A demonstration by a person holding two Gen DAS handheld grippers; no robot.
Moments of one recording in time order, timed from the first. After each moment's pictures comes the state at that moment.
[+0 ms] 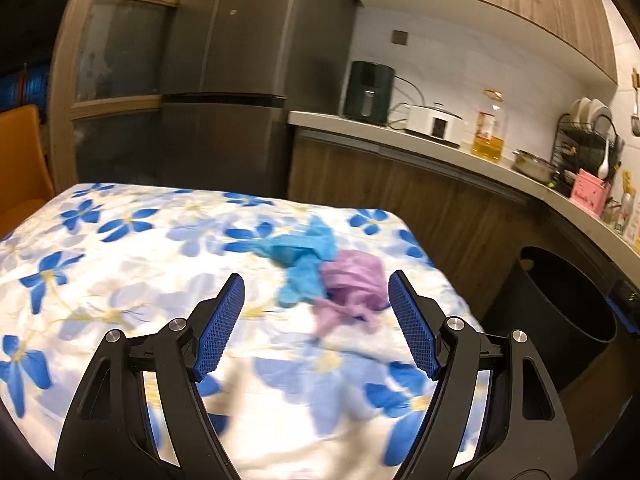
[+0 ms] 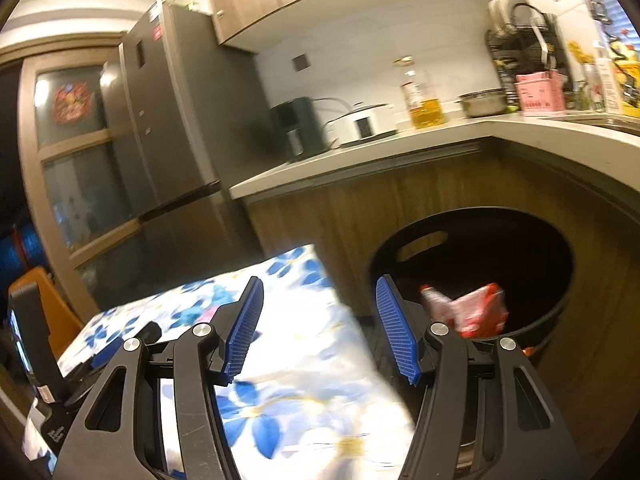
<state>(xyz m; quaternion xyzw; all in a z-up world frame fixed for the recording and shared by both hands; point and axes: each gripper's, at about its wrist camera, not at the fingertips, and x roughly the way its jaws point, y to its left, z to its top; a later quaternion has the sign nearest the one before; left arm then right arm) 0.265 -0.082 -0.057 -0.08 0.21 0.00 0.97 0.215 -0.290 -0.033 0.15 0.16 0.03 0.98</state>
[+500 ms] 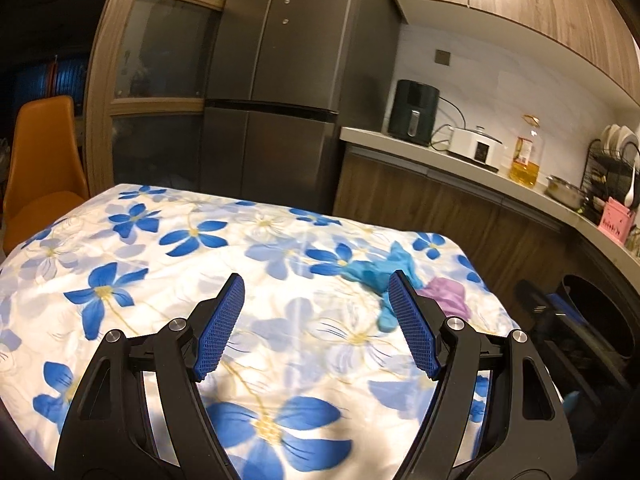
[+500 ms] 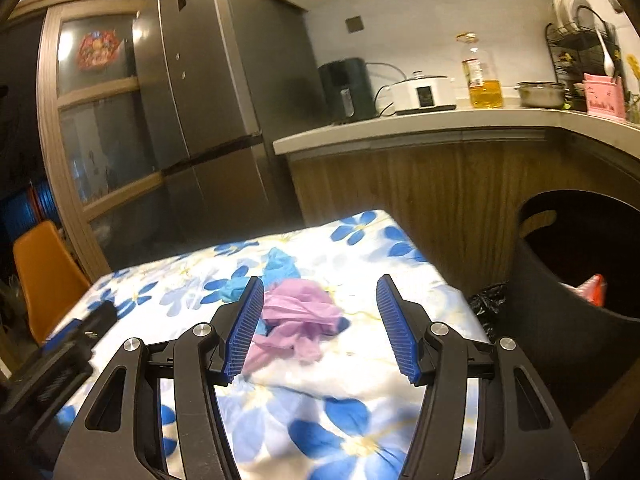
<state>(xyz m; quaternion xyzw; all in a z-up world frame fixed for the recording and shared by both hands) 0.259 -0.002 -0.050 -0.10 0.19 0.06 0.97 0.296 -0.185 -0.060 0.10 0.21 0.07 0.97</state>
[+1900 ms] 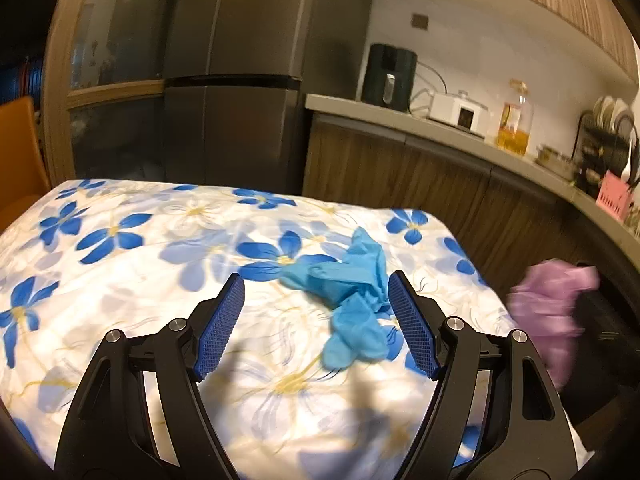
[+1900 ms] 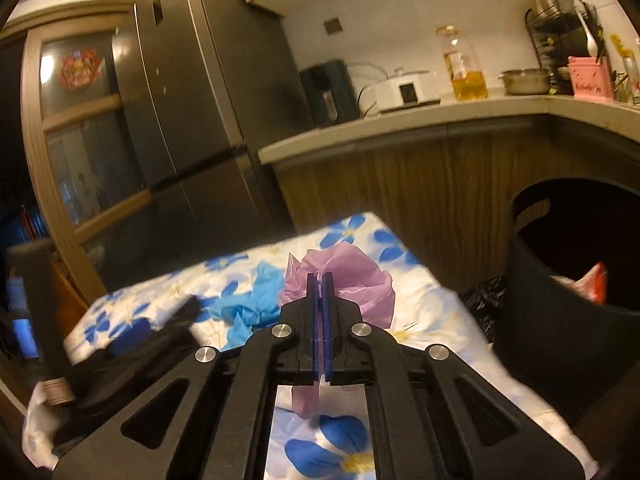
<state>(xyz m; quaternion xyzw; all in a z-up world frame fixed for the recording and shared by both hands) 0.356 -0.059 -0.078 -0.07 0.25 0.01 0.97 0.281 -0.220 -0.049 0.14 0.18 0.05 0.97</state>
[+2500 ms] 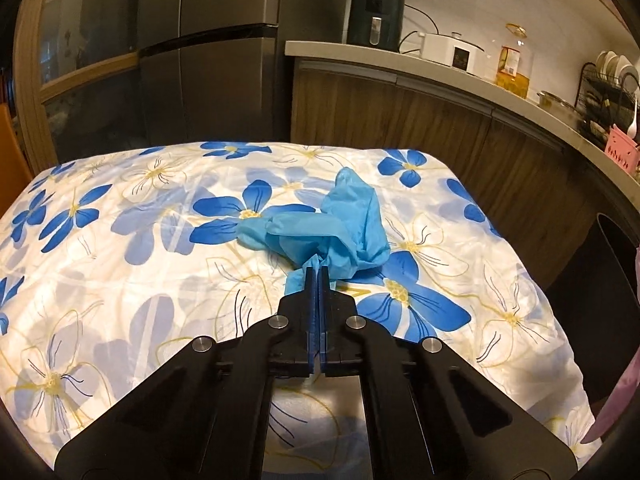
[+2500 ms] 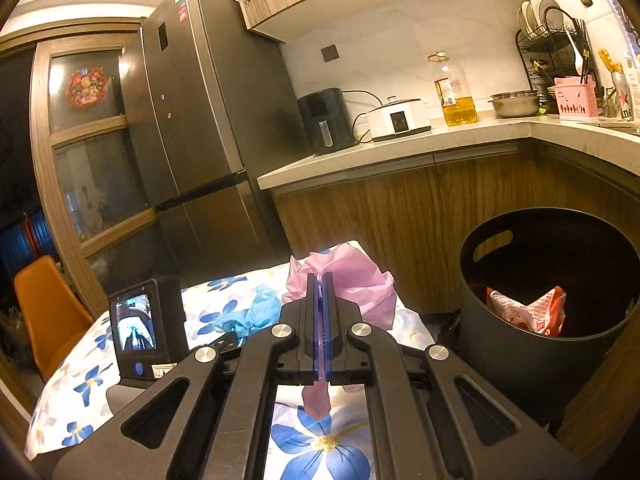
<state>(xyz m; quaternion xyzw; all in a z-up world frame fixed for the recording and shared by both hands) 0.385 -0.079 -0.107 -0.04 0.33 -0.01 0.94 0.247 -0.240 -0.026 0.14 0.15 0.05 0.98</state>
